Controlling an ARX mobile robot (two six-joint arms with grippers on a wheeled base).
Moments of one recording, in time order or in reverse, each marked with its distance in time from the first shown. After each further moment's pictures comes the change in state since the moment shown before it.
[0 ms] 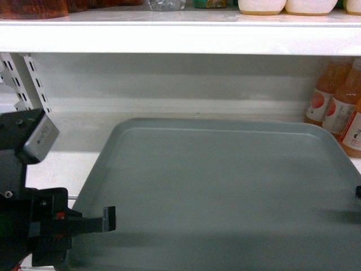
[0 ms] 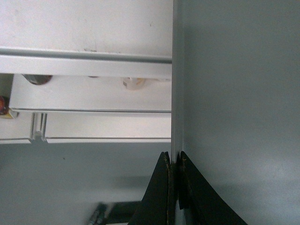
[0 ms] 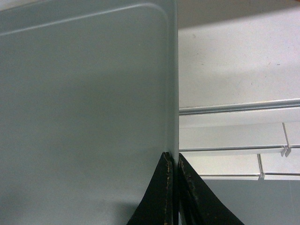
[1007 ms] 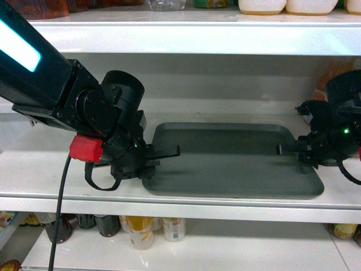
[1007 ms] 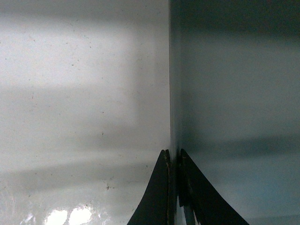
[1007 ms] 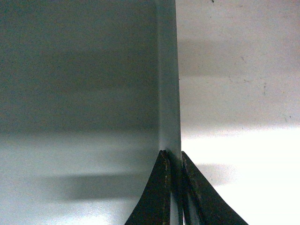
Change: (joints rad) left arm 0.094 0.954 0.930 -0.204 0.185 0.050; right arm -0.031 0.922 1.031 -0.363 0.143 -0.202
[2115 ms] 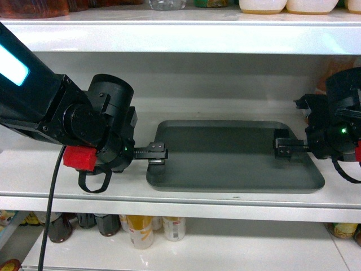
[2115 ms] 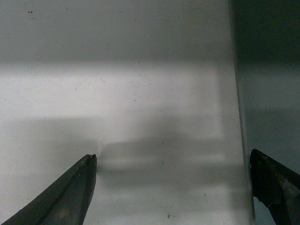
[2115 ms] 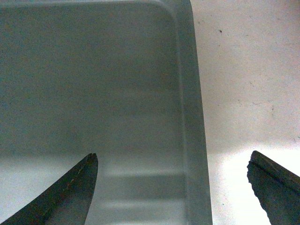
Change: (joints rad) left arm 0.037 -0.023 -0.060 0.187 -0.110 0.104; right arm 0.006 -0.016 -0.030 0.131 -0.014 0.029
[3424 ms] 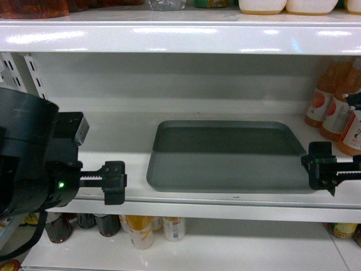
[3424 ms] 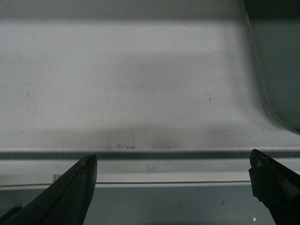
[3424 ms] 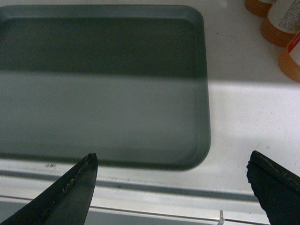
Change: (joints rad) left arm 0.036 -0.357 -0.605 0.415 -0.027 0.060; right arm 0.037 -0.517 -0.737 0.420 -0.056 -0.034
